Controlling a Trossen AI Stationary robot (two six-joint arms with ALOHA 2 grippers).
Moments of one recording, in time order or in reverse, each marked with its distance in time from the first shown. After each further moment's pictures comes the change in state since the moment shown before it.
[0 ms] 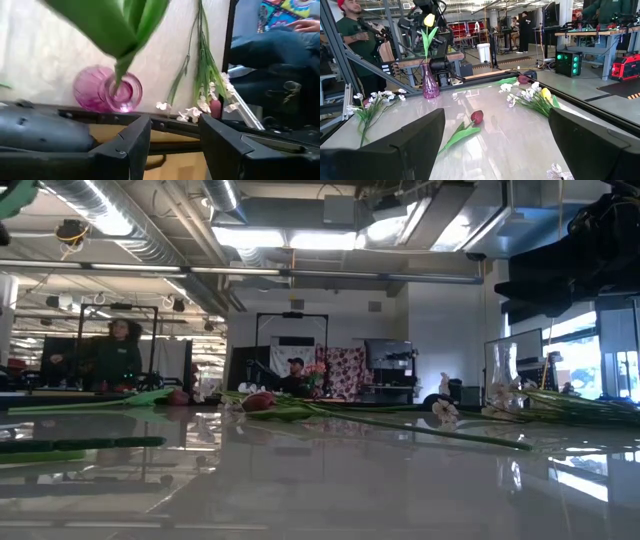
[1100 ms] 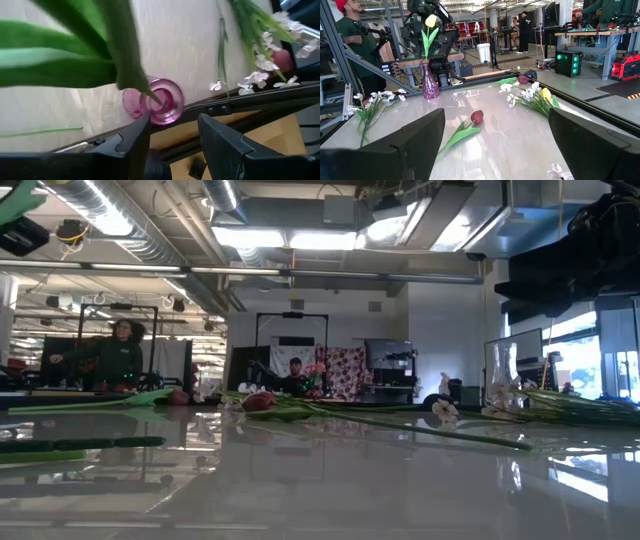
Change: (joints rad) left arm -0.194 0.044 -0.080 0.000 -0.202 0.363; right arm 0.000 0.000 0.000 0.000 0.000 0.000
